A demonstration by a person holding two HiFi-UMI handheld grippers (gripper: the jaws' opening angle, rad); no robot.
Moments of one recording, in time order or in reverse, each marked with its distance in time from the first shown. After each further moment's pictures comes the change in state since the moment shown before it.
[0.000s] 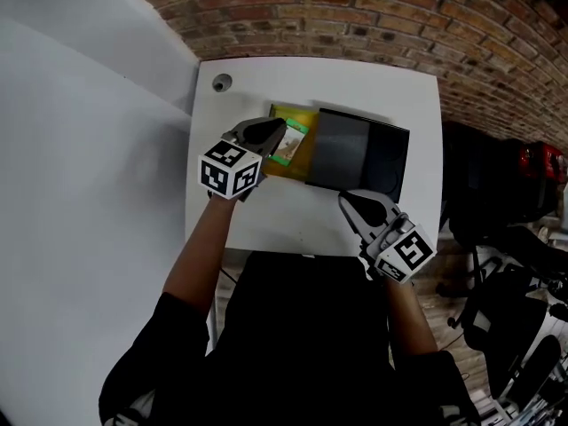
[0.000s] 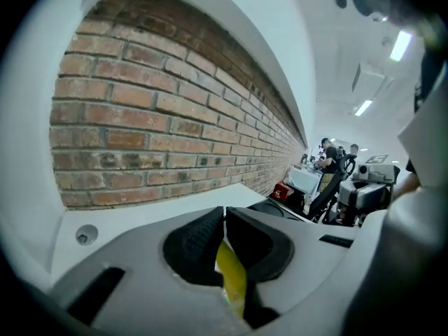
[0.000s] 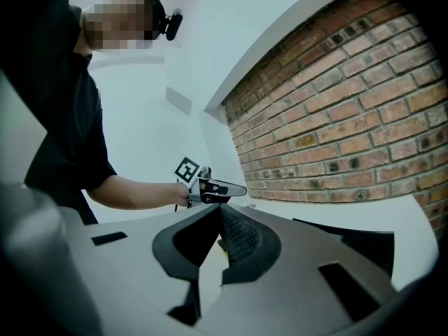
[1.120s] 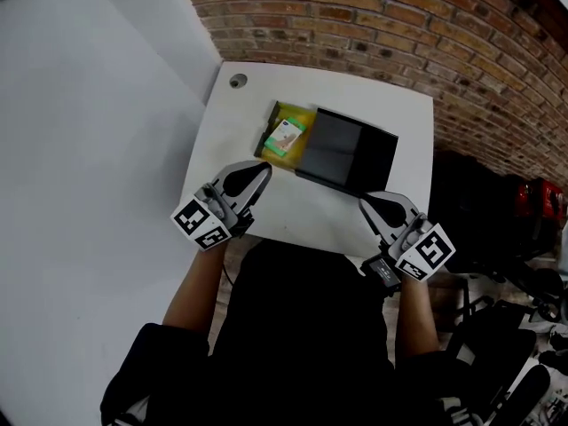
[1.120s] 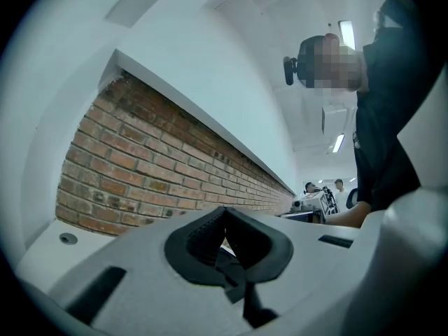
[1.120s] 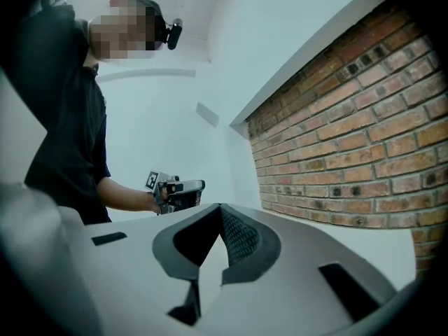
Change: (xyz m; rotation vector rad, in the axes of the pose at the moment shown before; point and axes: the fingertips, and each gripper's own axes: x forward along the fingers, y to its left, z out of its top) left arm -0.133 -0.153 0.020 0.034 -0.537 -0.070; right arm -0.104 0.009 0.022 -0.153 -0.054 0.174
